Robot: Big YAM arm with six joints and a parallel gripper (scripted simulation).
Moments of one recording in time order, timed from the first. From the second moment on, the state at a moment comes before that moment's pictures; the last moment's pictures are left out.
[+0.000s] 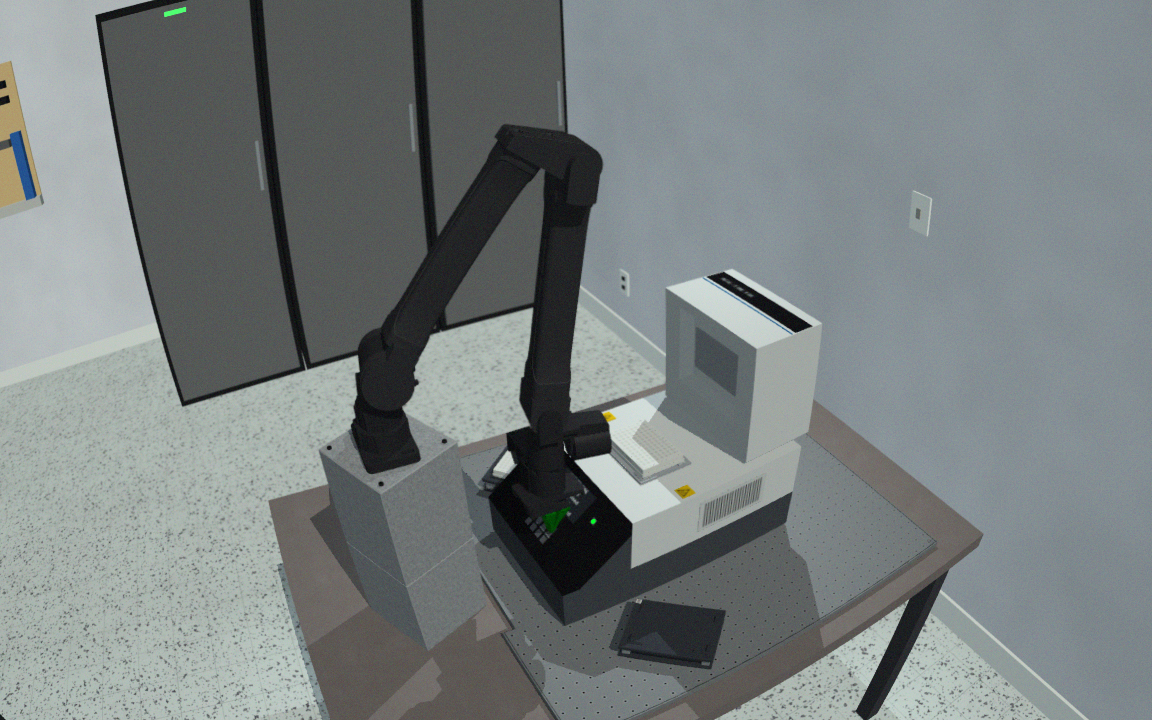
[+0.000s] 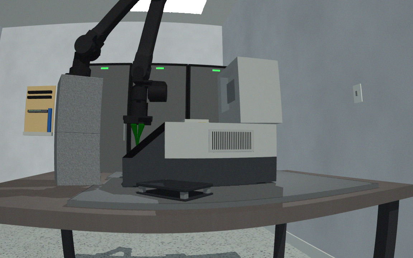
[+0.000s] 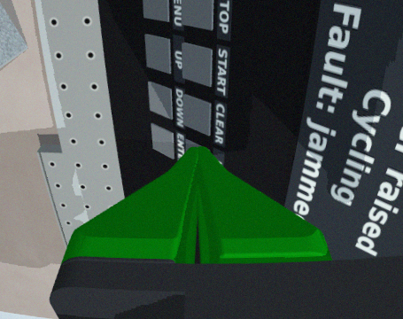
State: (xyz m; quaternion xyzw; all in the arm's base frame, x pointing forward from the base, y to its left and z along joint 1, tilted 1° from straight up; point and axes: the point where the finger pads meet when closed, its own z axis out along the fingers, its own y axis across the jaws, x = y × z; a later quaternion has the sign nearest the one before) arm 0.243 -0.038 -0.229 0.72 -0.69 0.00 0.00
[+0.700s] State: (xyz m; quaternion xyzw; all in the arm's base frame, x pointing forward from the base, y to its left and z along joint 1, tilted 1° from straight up) arm 0.239 -0.038 -0.231 0.72 -0.69 0.00 0.00
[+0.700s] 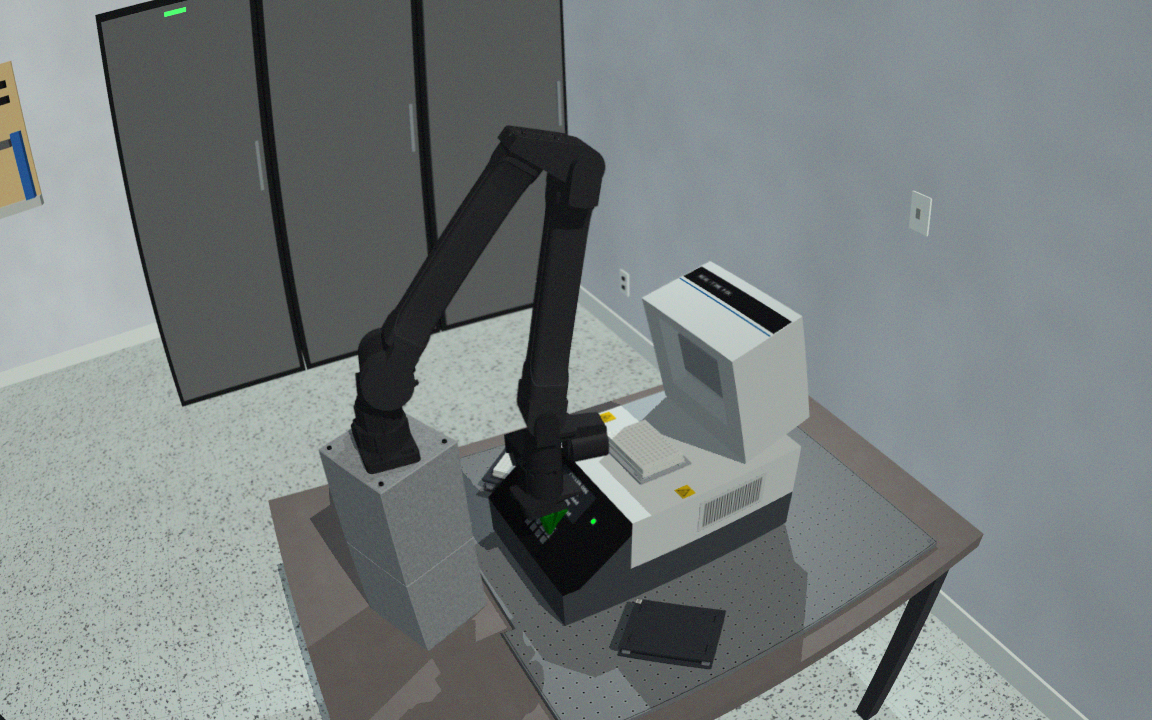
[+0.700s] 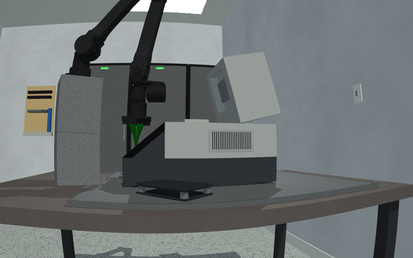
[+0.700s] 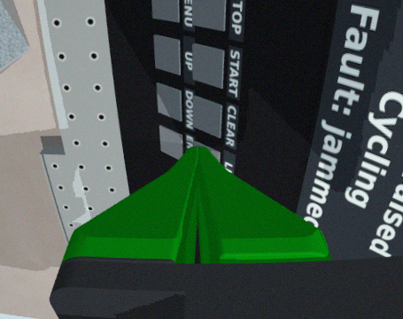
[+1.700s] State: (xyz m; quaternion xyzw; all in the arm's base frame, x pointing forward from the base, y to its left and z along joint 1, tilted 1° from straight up) arm 0.228 -0.040 -0.207 0.72 -0.69 0.01 0.00
